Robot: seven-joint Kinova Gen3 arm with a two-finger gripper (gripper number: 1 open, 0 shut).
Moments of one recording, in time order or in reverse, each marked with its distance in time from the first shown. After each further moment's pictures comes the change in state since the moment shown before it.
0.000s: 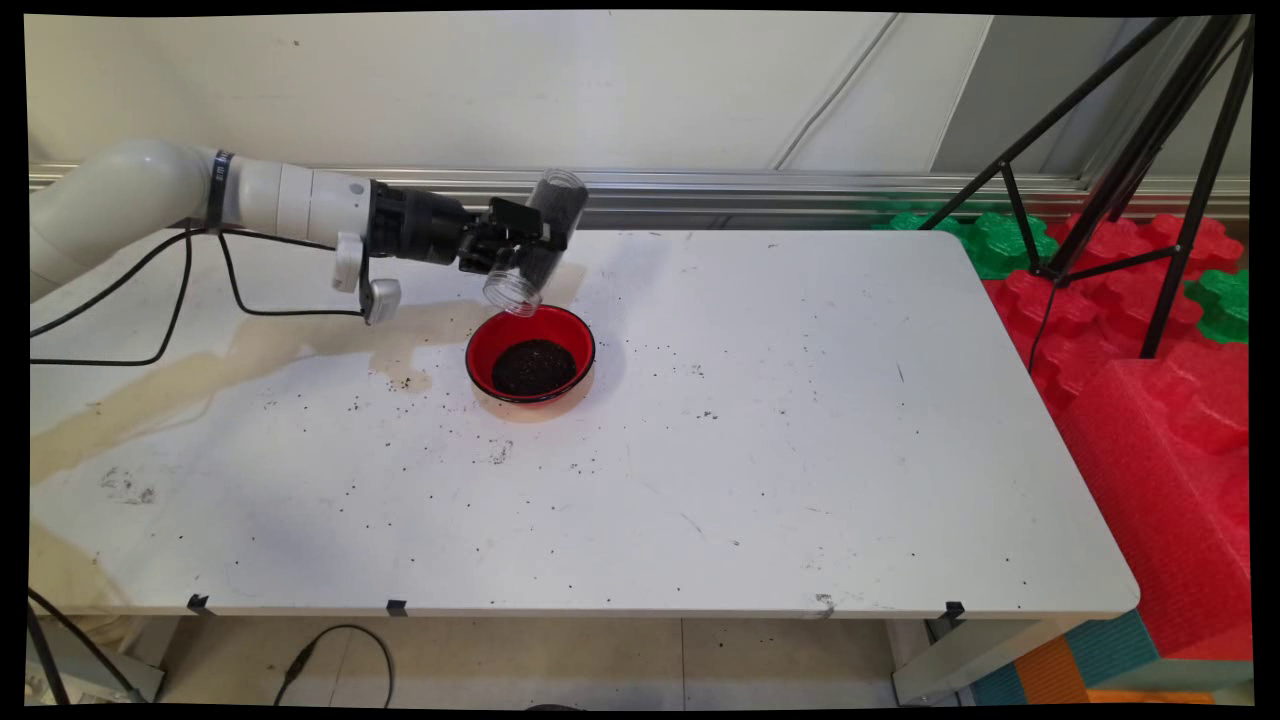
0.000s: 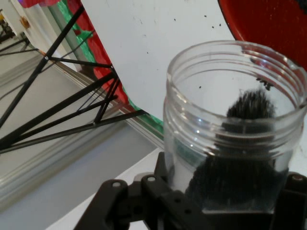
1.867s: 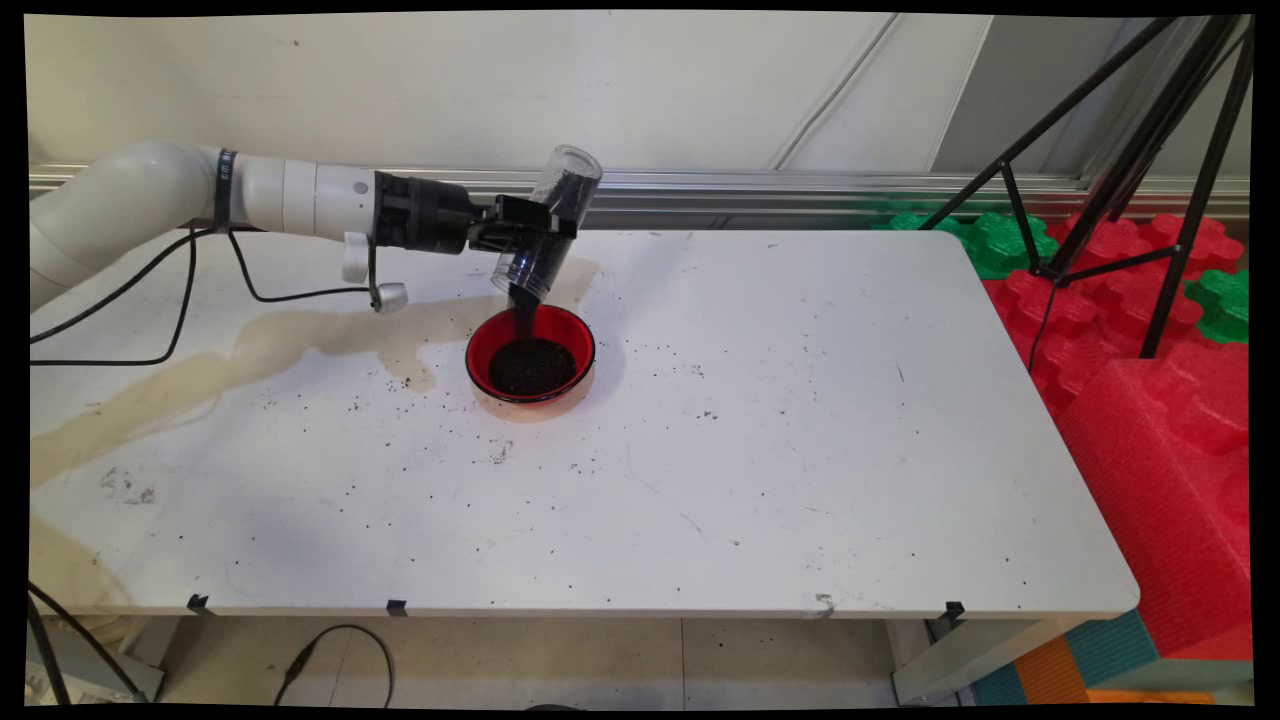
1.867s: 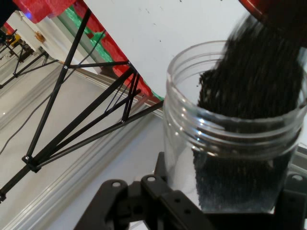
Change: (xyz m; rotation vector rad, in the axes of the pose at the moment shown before) arm -0.001 -0.009 0.005 0.046 -0.042 0.211
